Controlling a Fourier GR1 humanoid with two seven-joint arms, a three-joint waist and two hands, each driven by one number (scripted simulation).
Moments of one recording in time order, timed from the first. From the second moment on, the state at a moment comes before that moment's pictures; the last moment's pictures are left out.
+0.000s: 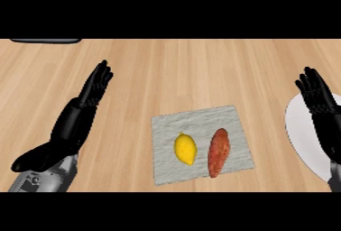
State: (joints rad) left arm -0.24 0.35 -0.31 -1.67 0.17 0.18 -0.14; right arm -0.08 -0.53 0.10 -1.69 -0.26 -0.13 -0.11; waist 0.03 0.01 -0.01
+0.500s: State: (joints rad) left arm -0.22 0.38 -0.28 -1.53 0.14 0.22 -0.01; right arm -0.30 -0.43 0.45 -1.67 0.10 -0.28 0.13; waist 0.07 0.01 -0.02
